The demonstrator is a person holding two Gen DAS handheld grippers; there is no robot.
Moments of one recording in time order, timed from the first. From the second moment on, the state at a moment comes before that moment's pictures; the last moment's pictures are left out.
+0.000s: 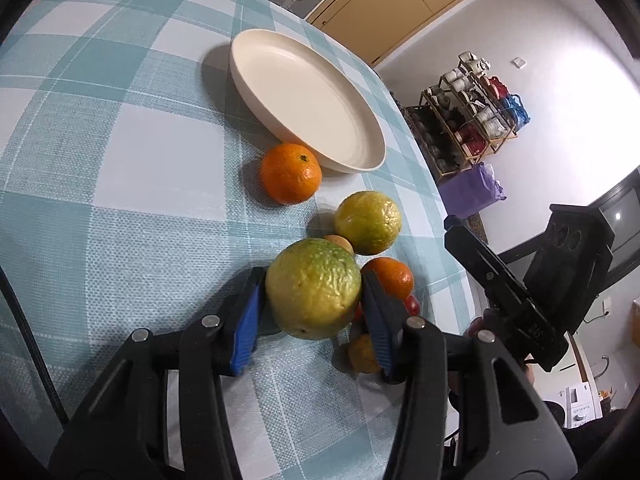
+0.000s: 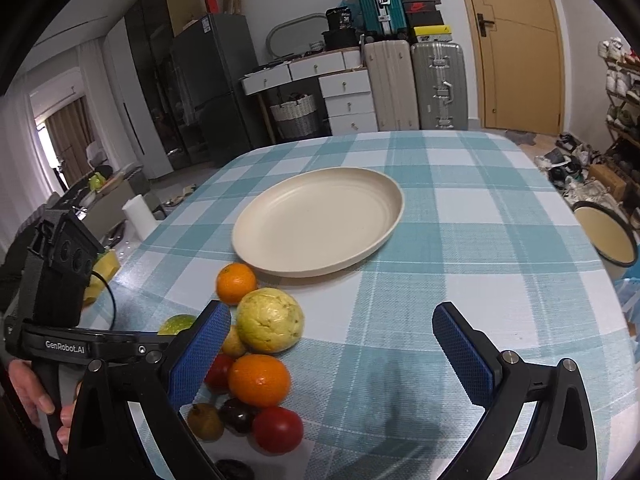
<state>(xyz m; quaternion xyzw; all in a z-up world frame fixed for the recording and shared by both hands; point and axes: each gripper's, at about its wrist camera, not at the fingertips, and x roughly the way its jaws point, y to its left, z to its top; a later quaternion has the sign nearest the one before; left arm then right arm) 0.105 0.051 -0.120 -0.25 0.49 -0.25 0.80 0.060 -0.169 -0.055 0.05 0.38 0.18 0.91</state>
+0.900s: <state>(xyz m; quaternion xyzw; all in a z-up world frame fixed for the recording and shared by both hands) 0.090 0.080 -0.109 -0.26 0.47 -0.23 0.81 0.092 -0.133 -0.081 0.10 0.44 0.27 0.85</state>
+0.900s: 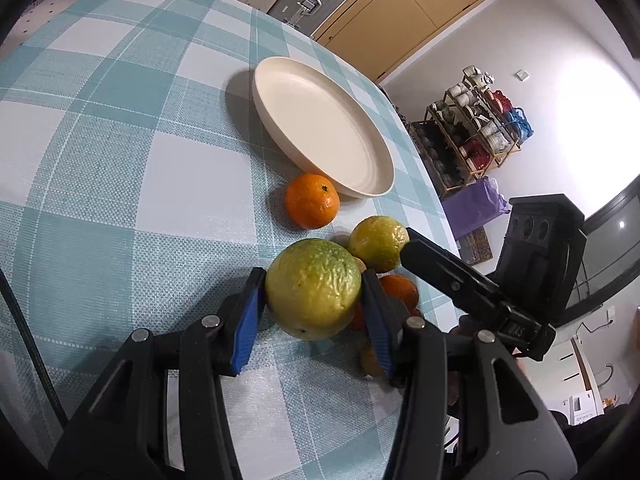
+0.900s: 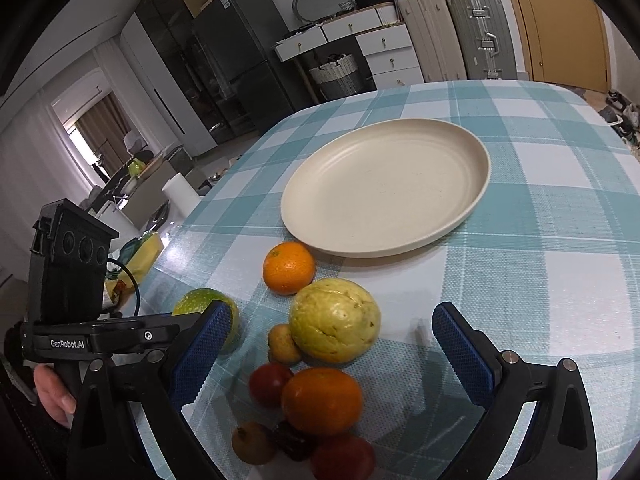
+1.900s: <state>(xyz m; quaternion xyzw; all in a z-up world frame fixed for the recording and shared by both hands) 0.109 0.074 -0.068 -0.23 0.45 -0.23 0.83 0.100 -0.167 -0.058 0.18 0.41 0.29 0.85</state>
